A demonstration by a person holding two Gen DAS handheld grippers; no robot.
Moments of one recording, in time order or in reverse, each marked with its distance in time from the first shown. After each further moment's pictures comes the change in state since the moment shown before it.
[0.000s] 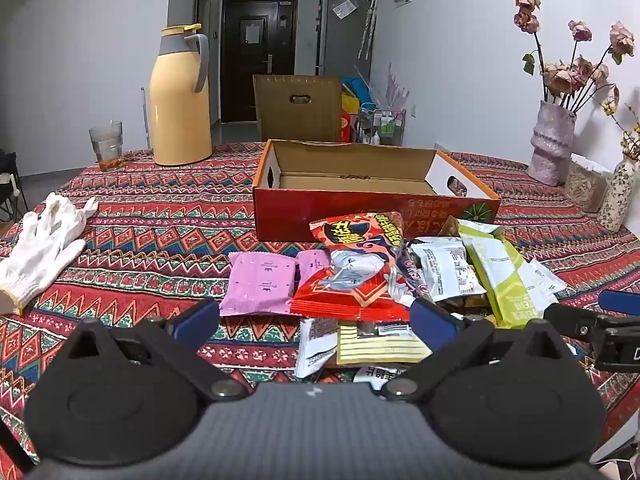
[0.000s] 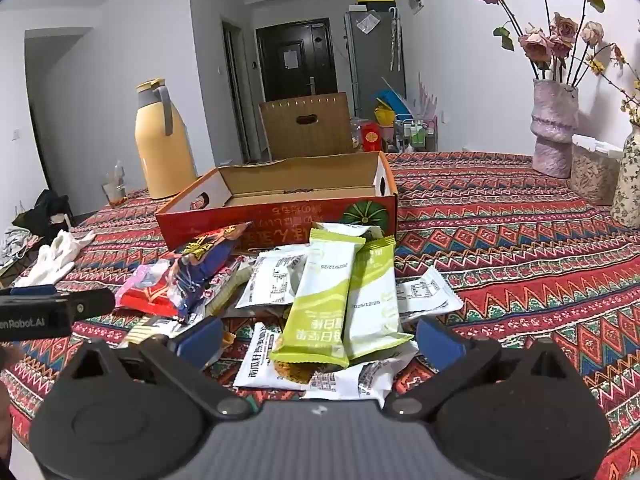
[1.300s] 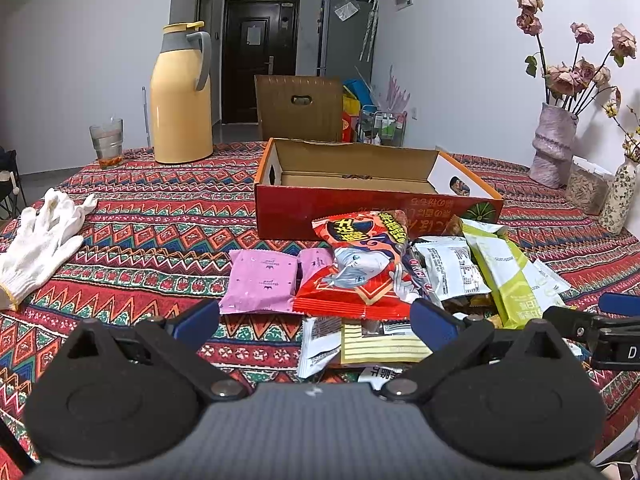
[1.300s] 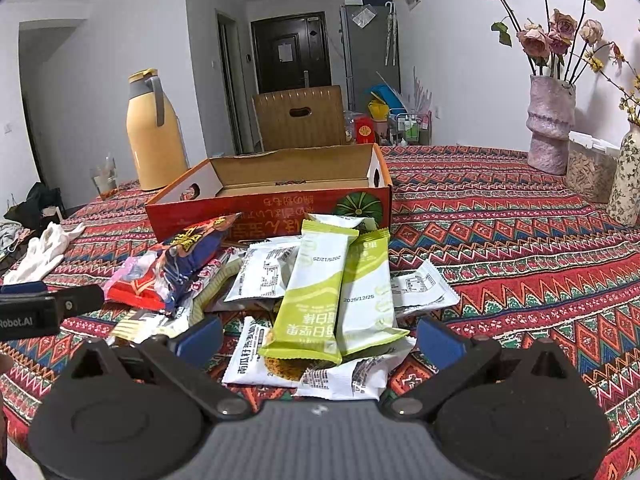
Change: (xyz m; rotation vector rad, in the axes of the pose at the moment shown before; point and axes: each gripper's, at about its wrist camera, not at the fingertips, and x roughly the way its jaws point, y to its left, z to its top) left arm 0.003 0.002 -0.005 0.001 -0.020 0.000; right arm 0.008 -0.001 -0.002 -0.011 0.019 -0.019
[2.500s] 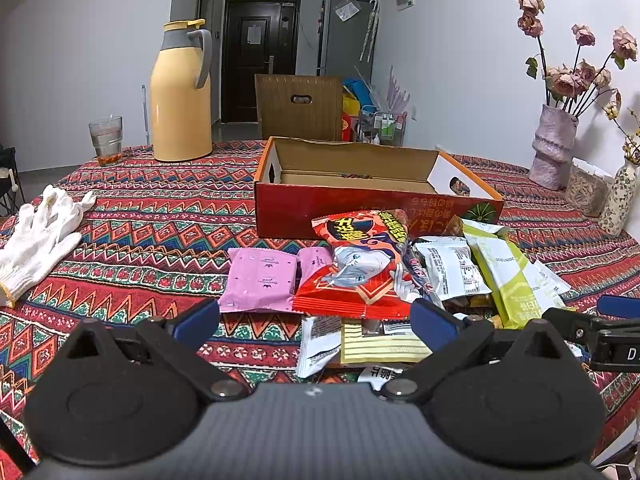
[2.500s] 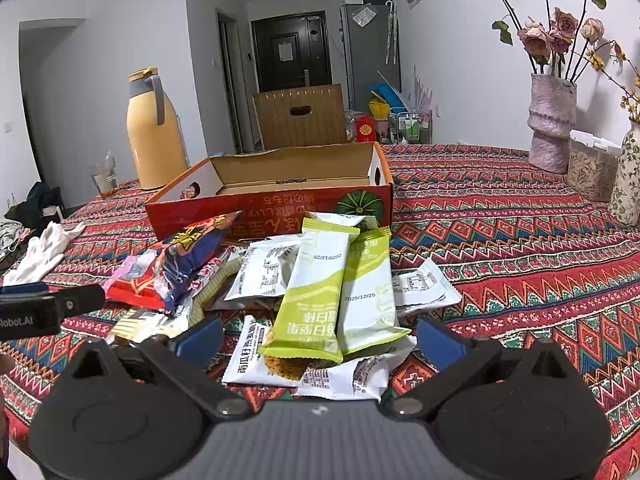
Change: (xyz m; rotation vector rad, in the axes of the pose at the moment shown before) left arm 0.003 0.000 -0.001 -0.006 0.000 -0.005; right arm 0.002 0.000 -0.001 0.000 0.000 0.001
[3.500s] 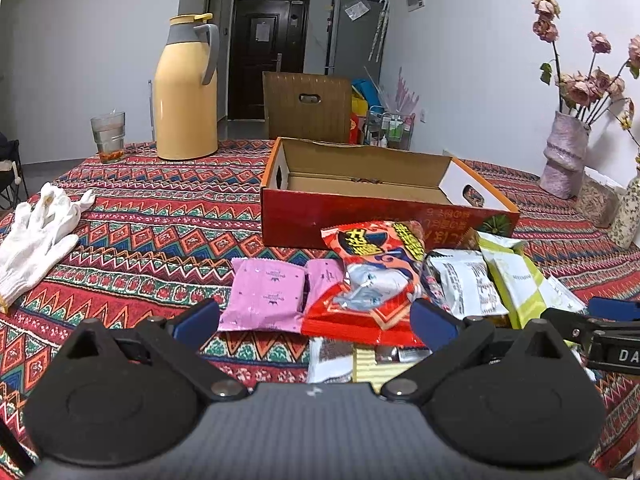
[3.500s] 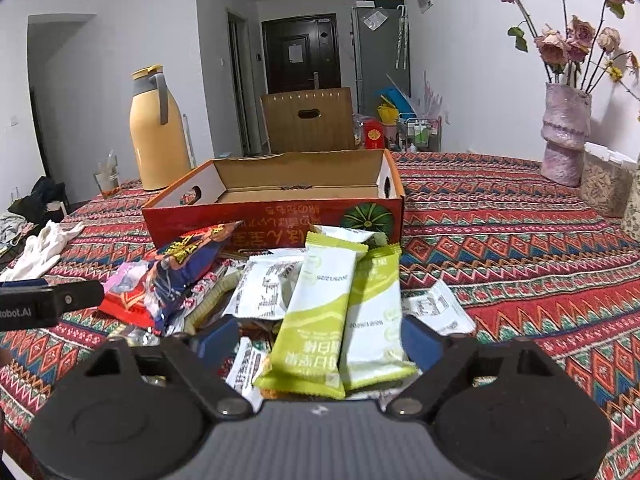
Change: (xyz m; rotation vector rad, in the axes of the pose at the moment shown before) left arm 0.022 0.008 0.013 -0.033 0.005 0.013; right arm 0.026 -0.001 0.015 -0.030 -0.002 0.020
